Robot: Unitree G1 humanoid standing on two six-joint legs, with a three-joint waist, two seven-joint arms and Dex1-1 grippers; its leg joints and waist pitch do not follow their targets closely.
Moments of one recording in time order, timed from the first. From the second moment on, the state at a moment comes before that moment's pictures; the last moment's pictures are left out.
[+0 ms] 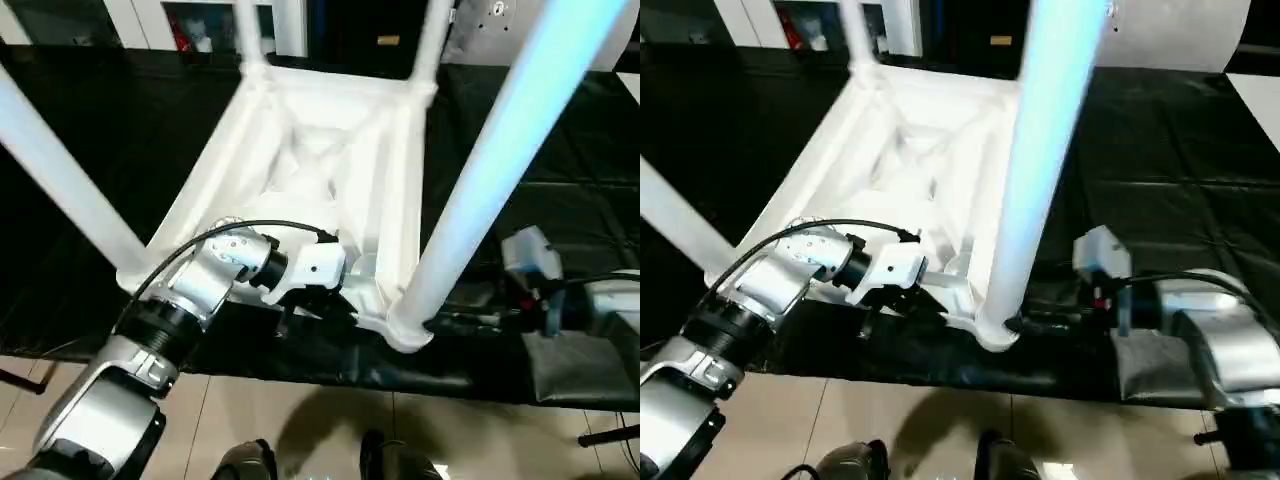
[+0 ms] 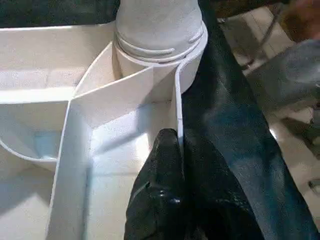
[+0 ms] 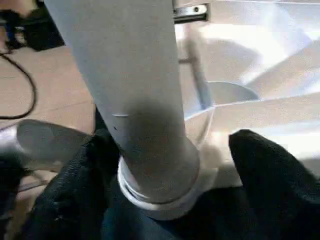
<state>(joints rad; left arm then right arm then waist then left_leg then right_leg) -0.74 0.34 -0.45 0.51 0.05 -0.04 -1.46 -0.28 -0.68 0.05 0.05 0.34 0.31 1.36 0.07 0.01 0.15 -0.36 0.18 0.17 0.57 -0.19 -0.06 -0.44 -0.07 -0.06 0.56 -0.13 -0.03</state>
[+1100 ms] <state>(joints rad) -0.76 0.26 -0.37 0.54 0.08 0.17 -1.26 -0.15 -0.43 -0.05 -0.18 0.29 0.52 0.87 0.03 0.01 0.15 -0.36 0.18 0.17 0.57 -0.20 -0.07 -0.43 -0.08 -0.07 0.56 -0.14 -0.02</state>
